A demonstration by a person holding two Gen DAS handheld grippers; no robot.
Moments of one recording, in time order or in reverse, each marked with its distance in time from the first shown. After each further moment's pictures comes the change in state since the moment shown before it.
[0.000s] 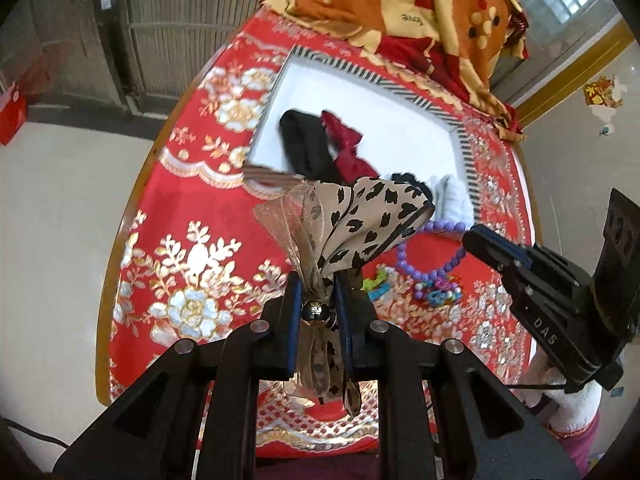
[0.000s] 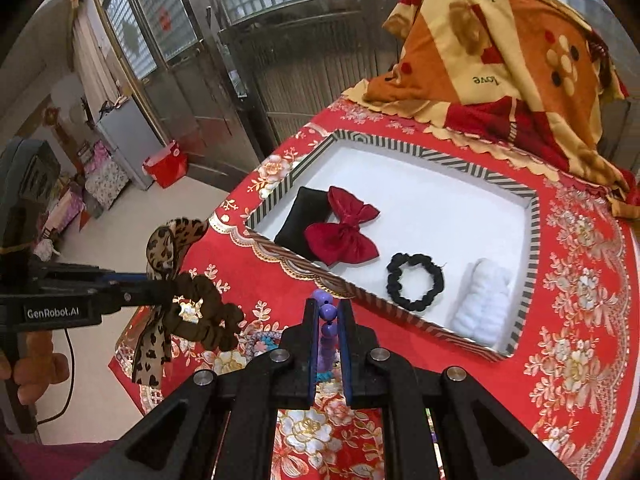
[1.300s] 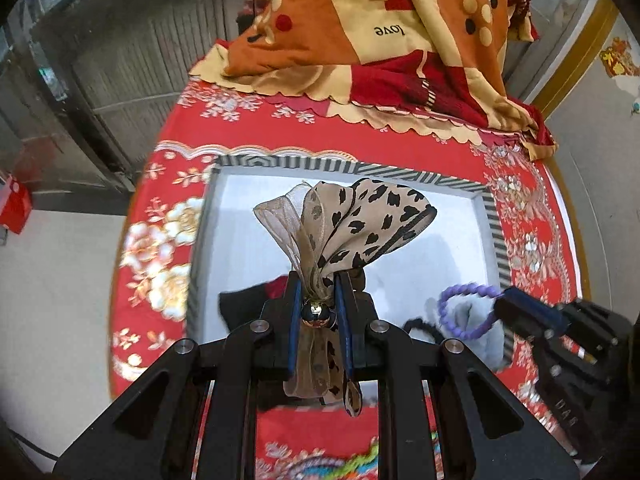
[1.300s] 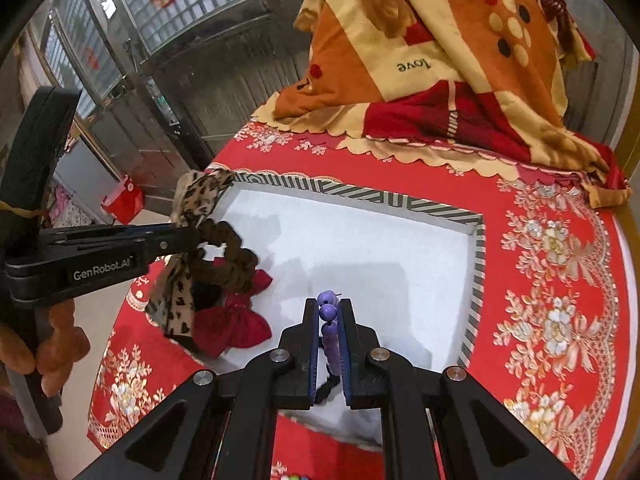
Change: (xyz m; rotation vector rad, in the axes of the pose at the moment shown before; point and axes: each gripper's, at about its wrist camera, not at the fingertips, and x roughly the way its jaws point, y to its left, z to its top) left arm 0.101 -0.074 0.164 0.193 -0.048 0.133; right arm 0.052 -0.108 0.071 0.169 0.022 -0.086
